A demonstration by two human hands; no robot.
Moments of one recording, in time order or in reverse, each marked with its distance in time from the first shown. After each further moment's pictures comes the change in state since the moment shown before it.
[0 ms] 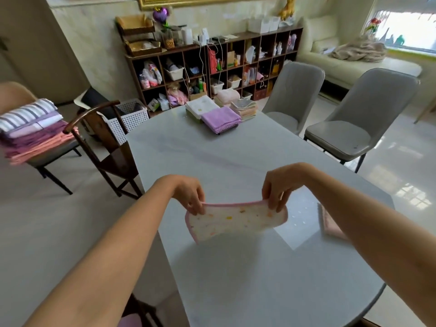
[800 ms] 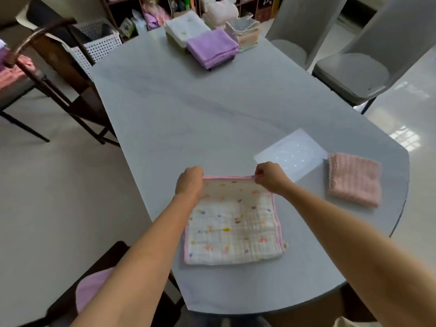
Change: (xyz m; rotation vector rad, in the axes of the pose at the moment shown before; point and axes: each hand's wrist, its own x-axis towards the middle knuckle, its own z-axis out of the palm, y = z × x) left_hand 0.116 -0.033 0.103 0.053 0.614 -0.115; right_hand 0.127 0.077 0.075 -0.047 0.641 -0.001
